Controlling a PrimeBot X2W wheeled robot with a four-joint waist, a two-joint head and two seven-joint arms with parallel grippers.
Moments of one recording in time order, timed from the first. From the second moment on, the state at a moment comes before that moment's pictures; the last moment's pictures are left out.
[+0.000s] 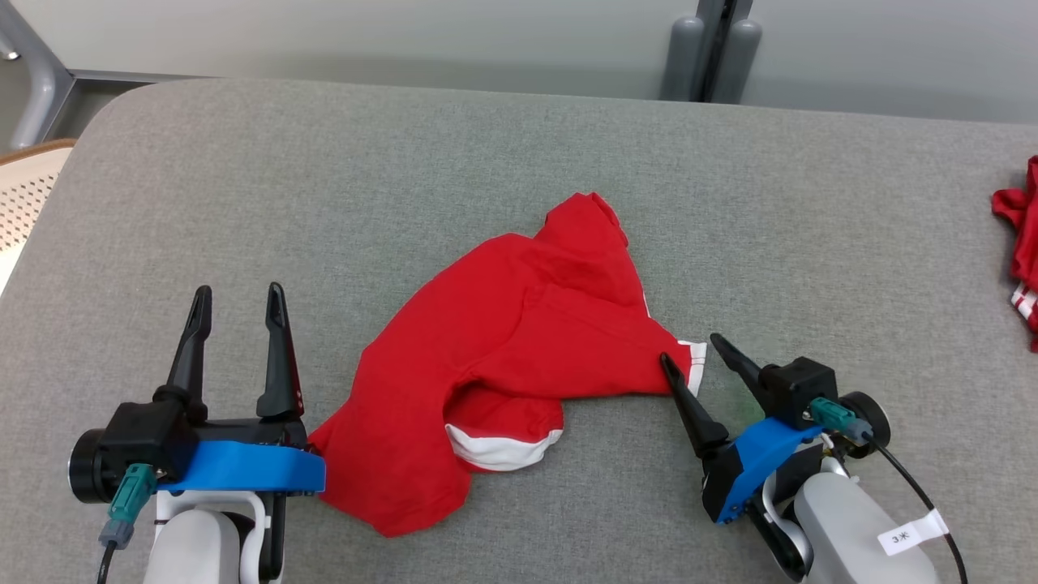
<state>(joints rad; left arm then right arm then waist) -0.18 0.05 0.03 0.20 -0.14 -0.12 -0.26 -0.43 -0.13 0.35 0.67 0.24 0.13 -0.25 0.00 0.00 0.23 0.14</state>
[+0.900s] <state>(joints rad) -0.15 0.05 0.04 0.21 -0.13 -0.13 -0.26 -0.34 -0.08 0.79 0.39 0.36 0.13 -0.22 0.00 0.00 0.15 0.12</state>
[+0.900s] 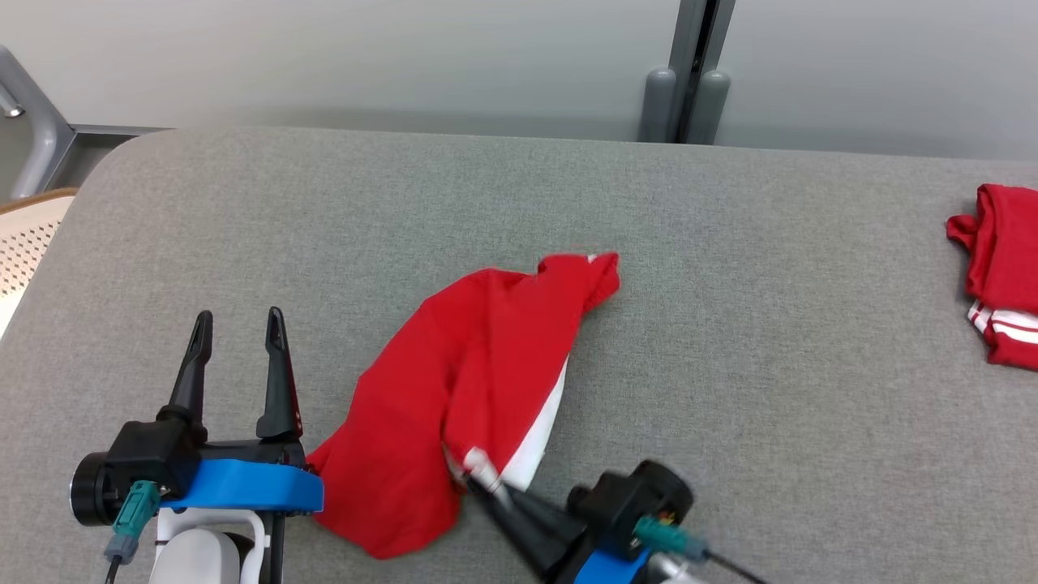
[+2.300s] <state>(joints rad) -0.19 0.05 0.02 0.20 -0.14 -0.13 -0.26 -0.47 -0.16 0.50 0.64 0.33 0.13 -0.18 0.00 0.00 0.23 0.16</state>
